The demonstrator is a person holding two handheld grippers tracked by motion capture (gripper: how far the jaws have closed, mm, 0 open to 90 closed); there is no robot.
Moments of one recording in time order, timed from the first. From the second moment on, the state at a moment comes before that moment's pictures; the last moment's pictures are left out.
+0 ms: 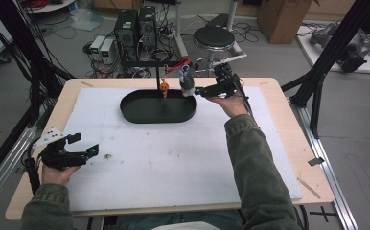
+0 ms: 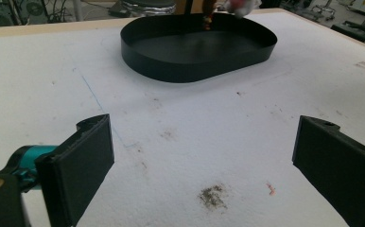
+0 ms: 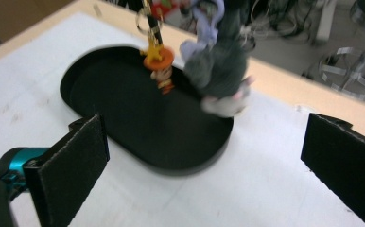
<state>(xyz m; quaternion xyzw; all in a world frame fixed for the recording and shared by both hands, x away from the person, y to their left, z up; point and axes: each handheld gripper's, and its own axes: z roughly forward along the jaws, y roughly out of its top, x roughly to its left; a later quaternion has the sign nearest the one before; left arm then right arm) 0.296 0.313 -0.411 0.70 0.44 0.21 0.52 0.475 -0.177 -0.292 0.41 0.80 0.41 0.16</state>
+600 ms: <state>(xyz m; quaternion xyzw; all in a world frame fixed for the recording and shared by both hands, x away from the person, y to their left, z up) 0.295 0.313 -0.411 0.70 0.44 0.21 0.52 0.442 -0.199 -0.298 0.38 0.80 0.44 0.14</state>
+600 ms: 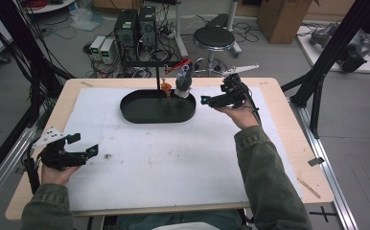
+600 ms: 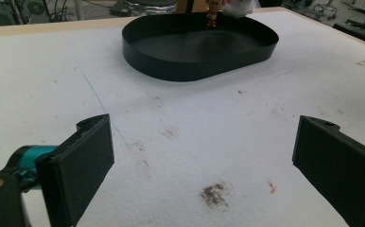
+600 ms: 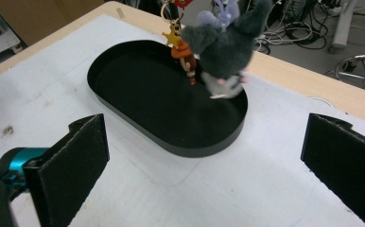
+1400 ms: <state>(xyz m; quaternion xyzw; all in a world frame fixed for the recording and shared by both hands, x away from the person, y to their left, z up) 0.295 0.312 -0.412 0.71 0.43 0.21 0.51 0.415 -0.248 -0.327 0.38 0.78 0.45 0.20</state>
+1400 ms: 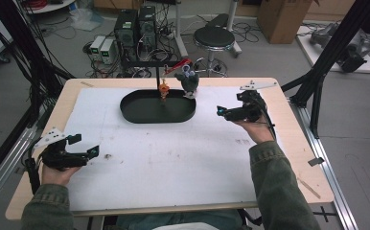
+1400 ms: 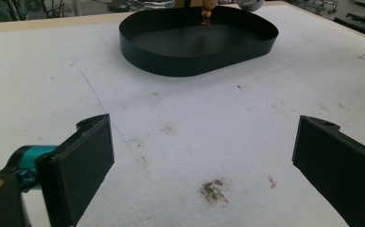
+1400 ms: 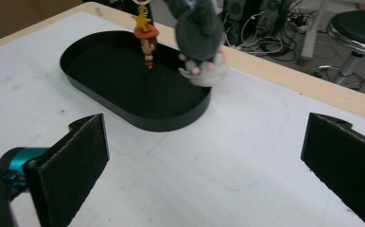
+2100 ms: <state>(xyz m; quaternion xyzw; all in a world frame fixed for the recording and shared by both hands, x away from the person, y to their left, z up) 0.293 0.314 -0.414 0.71 0.44 0.20 0.51 0.380 -0.295 -0.358 0.41 0.77 0.42 0.22</state>
